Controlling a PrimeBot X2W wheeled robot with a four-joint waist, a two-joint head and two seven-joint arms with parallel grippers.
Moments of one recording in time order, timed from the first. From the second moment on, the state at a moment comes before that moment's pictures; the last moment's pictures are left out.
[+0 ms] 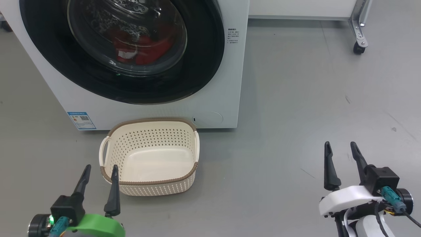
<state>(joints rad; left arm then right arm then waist) 0.00 0.06 -0.08 0.20 -0.26 -0.05 -0.22 -0.01 -0.08 0.13 0.17 0.29 -0.03 -0.21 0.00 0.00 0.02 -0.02</state>
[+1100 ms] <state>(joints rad) 0.00 0.05 -0.08 0.32 -0.19 0.01 -0.25 -0.03 -0.07 0.18 0.24 0.18 -0.04 -0.24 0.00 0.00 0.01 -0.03</state>
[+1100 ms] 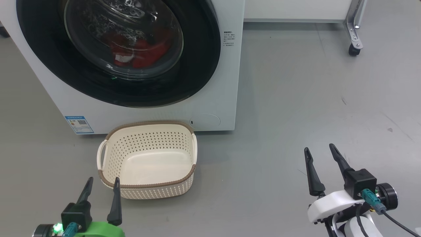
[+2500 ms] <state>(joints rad) -0.03 0.04 -0.09 0.33 -0.19 0.02 -0.25 -0.05 -0.06 0.17 0.24 0.20 -0.04 -0.24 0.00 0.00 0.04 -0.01</state>
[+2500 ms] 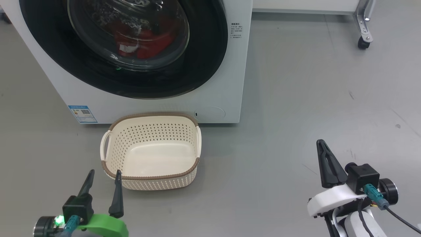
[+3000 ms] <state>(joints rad) -0.10 0.04 -0.11 0.28 -0.19 0.00 -0.25 -0.24 -0.06 0.10 0.16 0.39 0.03 -0.18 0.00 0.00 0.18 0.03</state>
